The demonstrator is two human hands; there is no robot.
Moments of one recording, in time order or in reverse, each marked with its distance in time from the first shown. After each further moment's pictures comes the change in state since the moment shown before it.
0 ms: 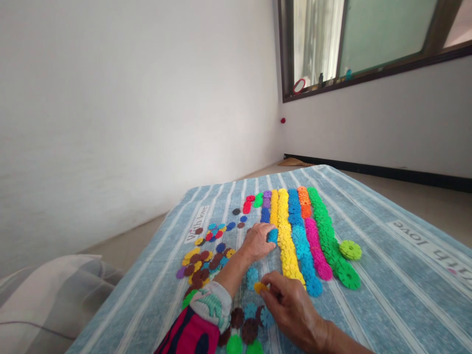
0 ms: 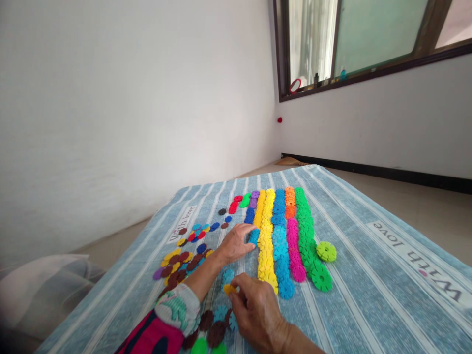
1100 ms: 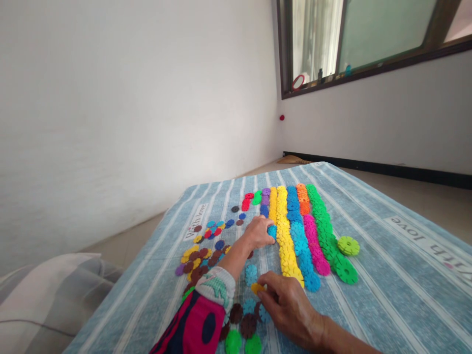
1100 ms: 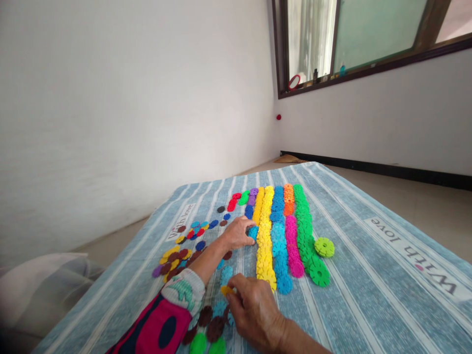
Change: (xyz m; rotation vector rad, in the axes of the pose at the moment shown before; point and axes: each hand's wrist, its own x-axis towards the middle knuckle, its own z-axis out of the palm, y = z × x) left_hand 0.021 0.010 -0.014 0.142 -0.146 -0.042; right_hand -0.002 -0.001 -0.001 -0.069 -0.069 -0.016
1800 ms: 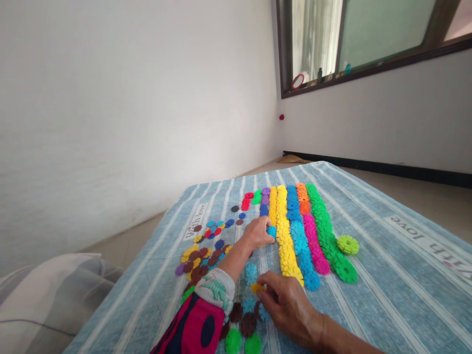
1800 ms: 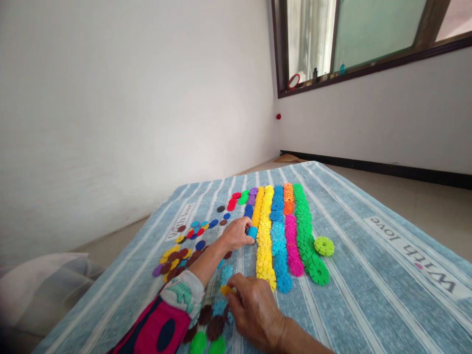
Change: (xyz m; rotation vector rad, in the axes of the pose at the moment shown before) left_hand -0.005 0.004 0.001 -0.124 0.035 -0.146; right_hand 0.000 -0.002 -0.001 -0.024 -0.010 -0.009
